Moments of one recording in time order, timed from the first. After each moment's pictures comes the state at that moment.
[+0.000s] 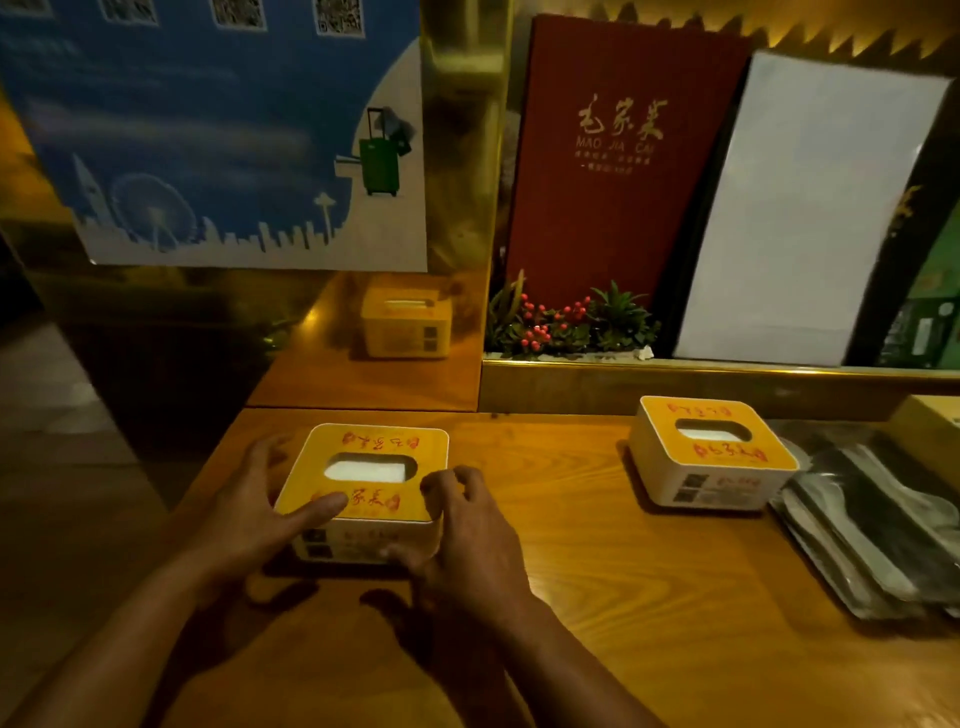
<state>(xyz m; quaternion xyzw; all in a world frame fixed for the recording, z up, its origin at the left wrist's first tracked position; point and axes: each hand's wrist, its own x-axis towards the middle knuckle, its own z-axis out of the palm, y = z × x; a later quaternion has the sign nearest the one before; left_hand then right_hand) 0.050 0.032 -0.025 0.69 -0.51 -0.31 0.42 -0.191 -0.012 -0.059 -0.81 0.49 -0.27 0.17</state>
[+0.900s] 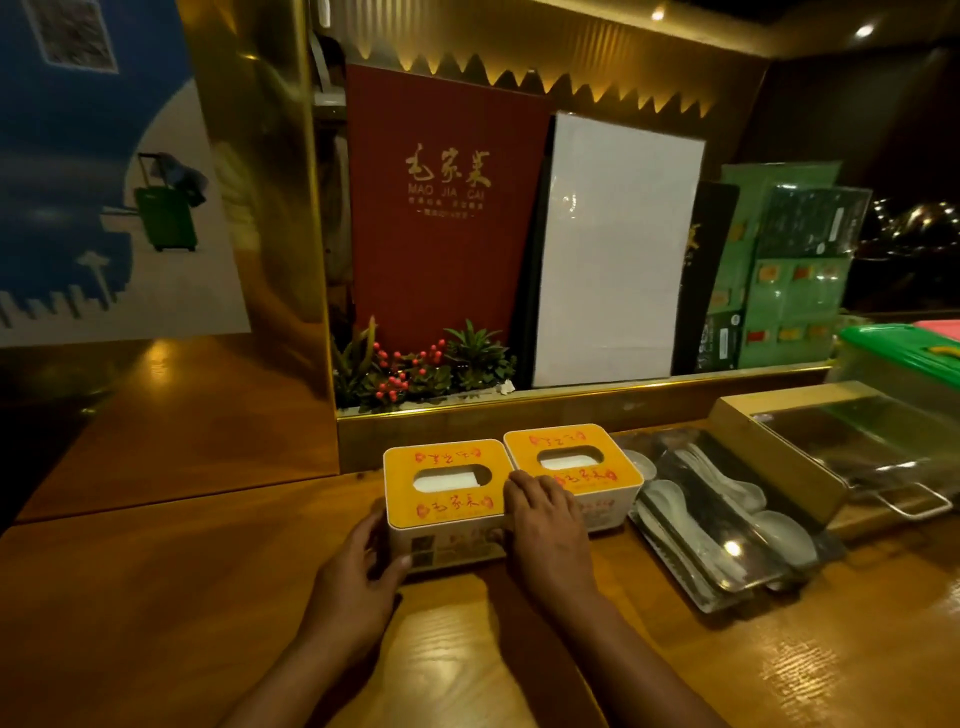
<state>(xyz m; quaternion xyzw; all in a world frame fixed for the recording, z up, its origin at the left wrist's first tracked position) -0.161 -0.069 -0.078 0.61 -0.52 -0.41 0.43 -0.383 -0.095 -0.049 -0.74 0.65 -0.16 -0.07</state>
